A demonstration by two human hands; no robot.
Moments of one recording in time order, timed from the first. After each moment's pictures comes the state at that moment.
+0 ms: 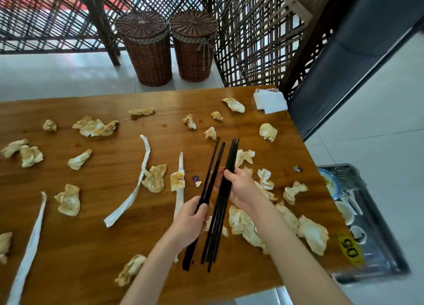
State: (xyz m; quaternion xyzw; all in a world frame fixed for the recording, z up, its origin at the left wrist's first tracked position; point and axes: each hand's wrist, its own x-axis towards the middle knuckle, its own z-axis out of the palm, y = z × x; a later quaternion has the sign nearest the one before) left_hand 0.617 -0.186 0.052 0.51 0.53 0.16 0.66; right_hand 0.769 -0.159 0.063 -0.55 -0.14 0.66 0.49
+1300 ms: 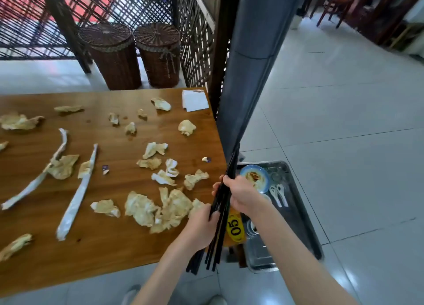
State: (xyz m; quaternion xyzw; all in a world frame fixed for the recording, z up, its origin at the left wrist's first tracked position) left_hand 0.900 -0.338 0.067 0.63 0.53 0.05 0.57; right_hand 1.027 -0.310 0.103 -0.63 -0.12 0.63 0.44
